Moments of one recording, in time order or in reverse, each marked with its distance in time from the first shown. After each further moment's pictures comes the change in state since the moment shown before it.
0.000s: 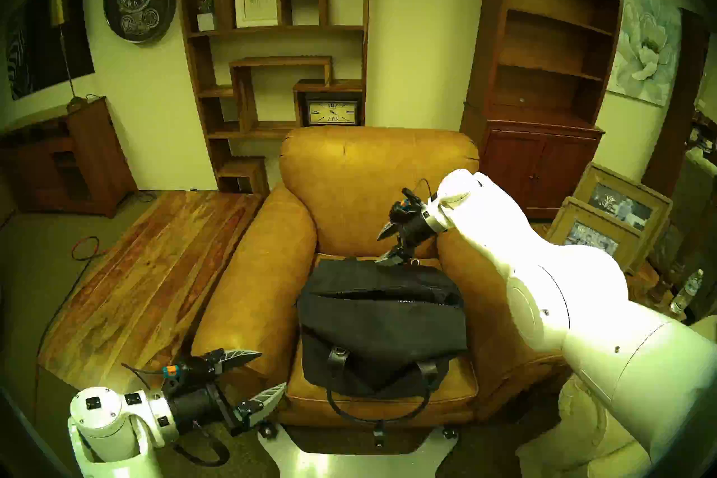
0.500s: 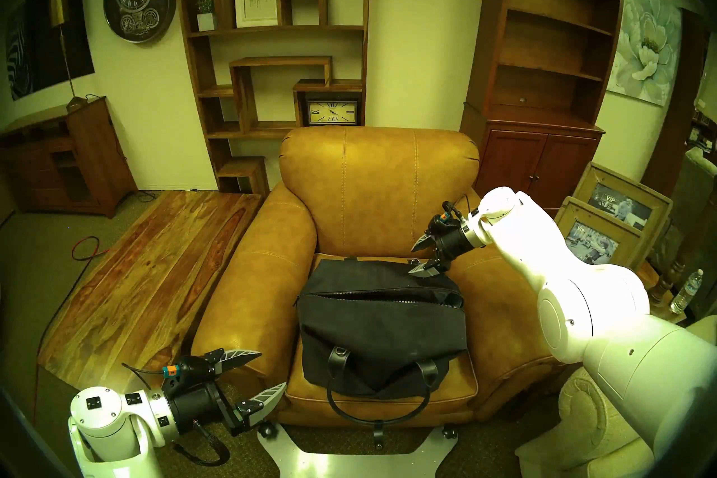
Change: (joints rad) left arm -0.003 0.000 -0.001 0.004 0.003 0.000 0.000; right arm -0.075 0.131 0.091 -0.036 0.038 -0.050 0.051
